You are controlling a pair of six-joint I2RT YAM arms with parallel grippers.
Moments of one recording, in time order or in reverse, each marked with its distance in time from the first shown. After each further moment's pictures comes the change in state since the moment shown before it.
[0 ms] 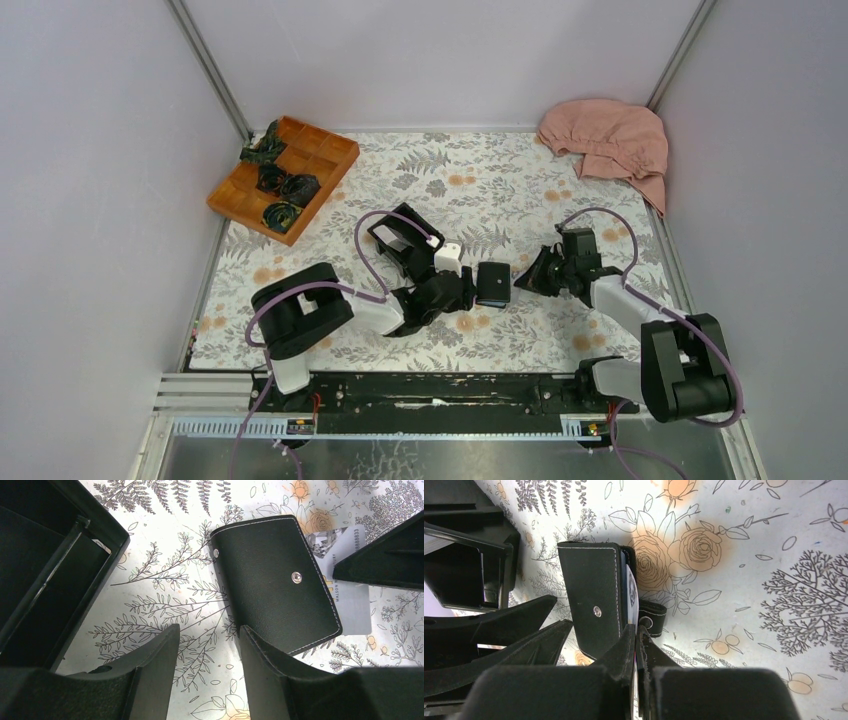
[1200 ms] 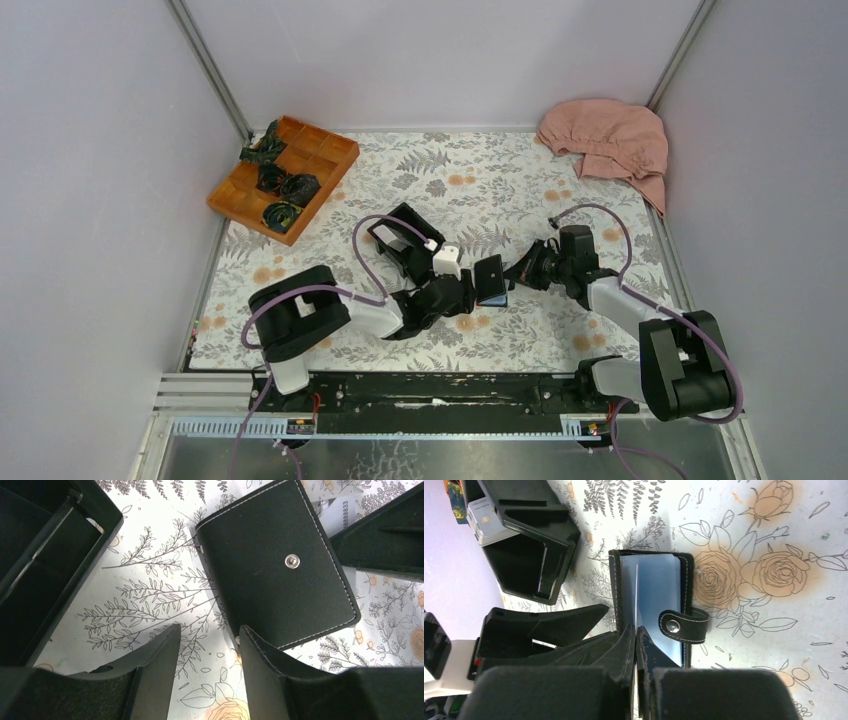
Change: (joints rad) left arm -0.021 -0.012 -0.013 -0.023 -0.013 -0.060; right arm 0.026 0.030 -0.028 0.204 -0.130 0.097
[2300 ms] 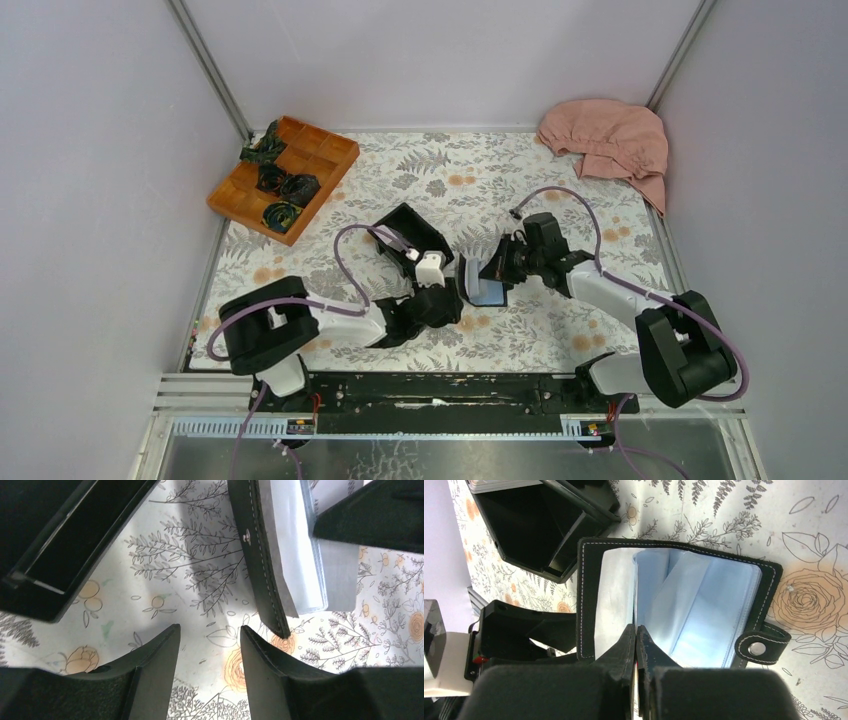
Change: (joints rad) left arm -0.037 -0.155 -0.091 -0.165 -0.027 -0.158; right arm 0.231 0.074 0.173 -0.119 0.090 -0.078
